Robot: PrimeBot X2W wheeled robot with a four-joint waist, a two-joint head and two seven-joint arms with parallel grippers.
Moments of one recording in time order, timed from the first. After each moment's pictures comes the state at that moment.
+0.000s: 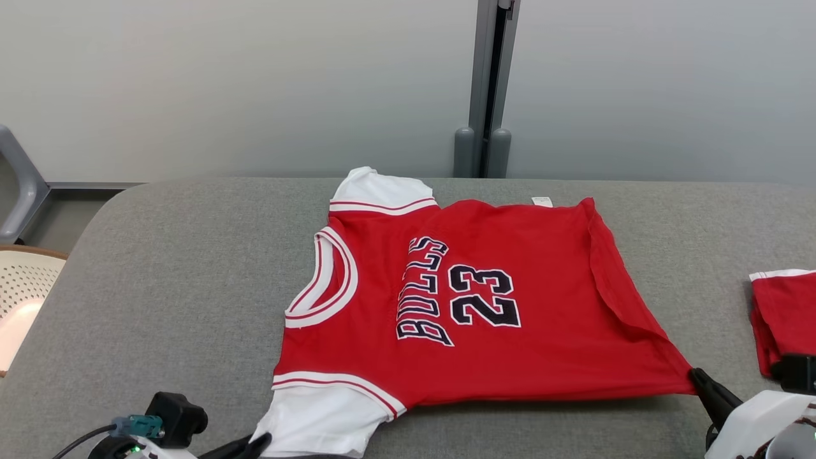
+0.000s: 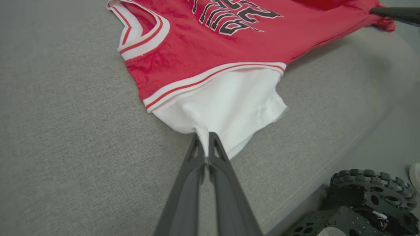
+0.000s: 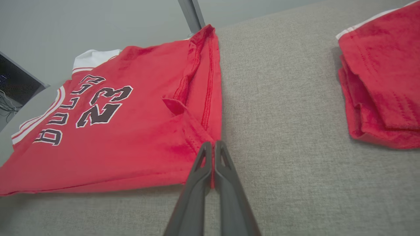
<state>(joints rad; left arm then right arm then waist) -0.37 0.76 -1.19 0.25 -1.06 -0.12 -0.11 -0.16 -0.45 0.39 0.58 0.87 0.13 0.04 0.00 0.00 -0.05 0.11</state>
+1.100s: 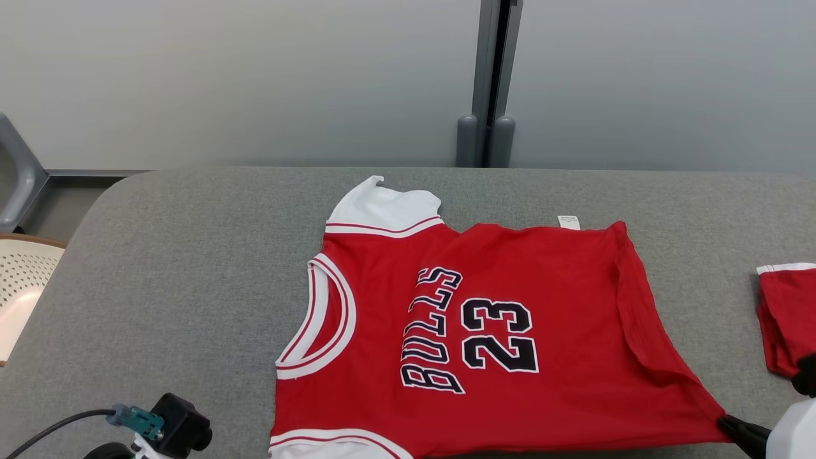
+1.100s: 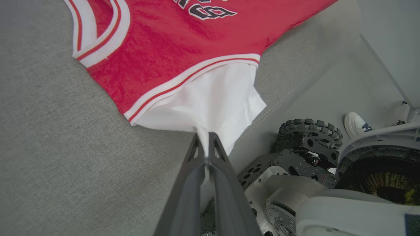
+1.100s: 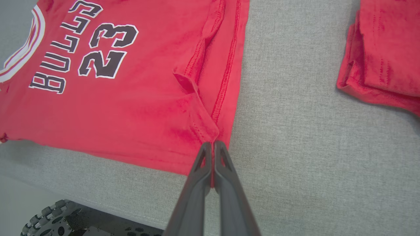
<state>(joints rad) -0.41 1.00 -1.25 -0.17 -1.21 -0.13 0.19 0.18 -0.42 -0.04 -0.11 0.62 0.13 0.86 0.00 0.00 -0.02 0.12</state>
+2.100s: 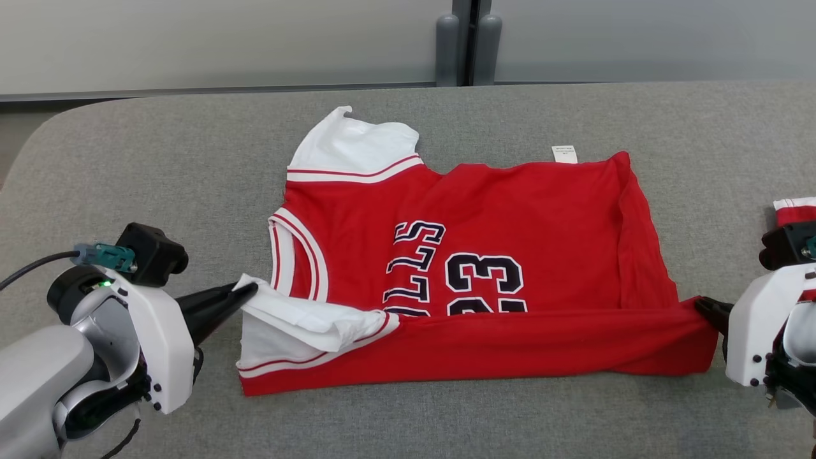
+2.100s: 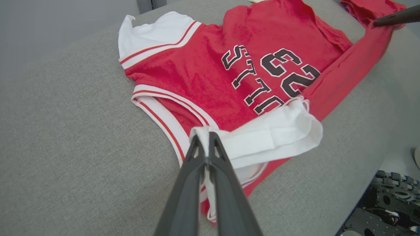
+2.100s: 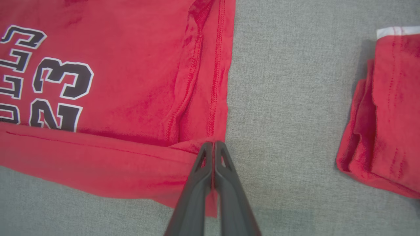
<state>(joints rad) -0.77 0.88 -1.22 0.07 -1.16 -0.13 0.13 -0.23 -0.39 0.05 0.09 0.51 0.13 0.93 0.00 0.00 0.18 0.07</state>
